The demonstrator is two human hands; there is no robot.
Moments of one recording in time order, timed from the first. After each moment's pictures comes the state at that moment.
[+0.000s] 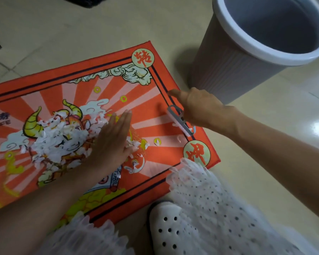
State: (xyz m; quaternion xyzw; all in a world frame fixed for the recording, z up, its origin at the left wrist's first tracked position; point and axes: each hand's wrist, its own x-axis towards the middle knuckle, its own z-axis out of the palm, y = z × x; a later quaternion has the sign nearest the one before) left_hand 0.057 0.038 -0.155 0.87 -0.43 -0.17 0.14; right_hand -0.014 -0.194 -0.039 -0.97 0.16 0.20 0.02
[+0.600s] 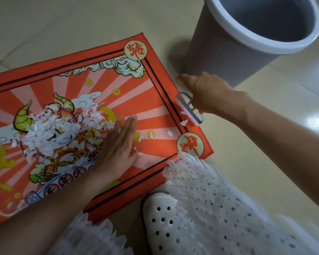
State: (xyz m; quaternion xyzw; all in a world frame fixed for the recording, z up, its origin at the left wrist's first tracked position) left_hand 0.010 0.032 -0.156 0.86 -0.43 -0.21 0.19; right_hand -0.032 -0.225 -0.033 -0.97 0.18 0.17 0.00
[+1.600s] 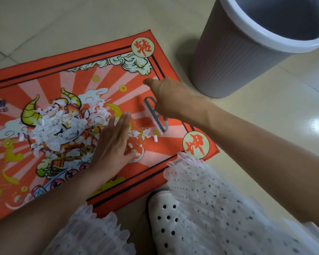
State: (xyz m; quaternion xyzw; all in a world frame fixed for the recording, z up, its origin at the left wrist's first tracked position) left_hand 0.022 0.054 -0.163 0.88 -0.40 -0.19 0.17; right_hand 0.011 -0.145 -0.037 -0.97 0.14 0.18 0.11
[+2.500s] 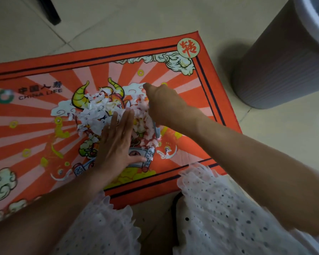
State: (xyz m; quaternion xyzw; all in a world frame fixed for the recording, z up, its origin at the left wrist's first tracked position) left_hand 0.036 0.132 -0.170 0.92 -0.34 -0.15 0.10; right_hand 0.054 -0.051 -0.056 -0.97 0.07 0.17 0.16
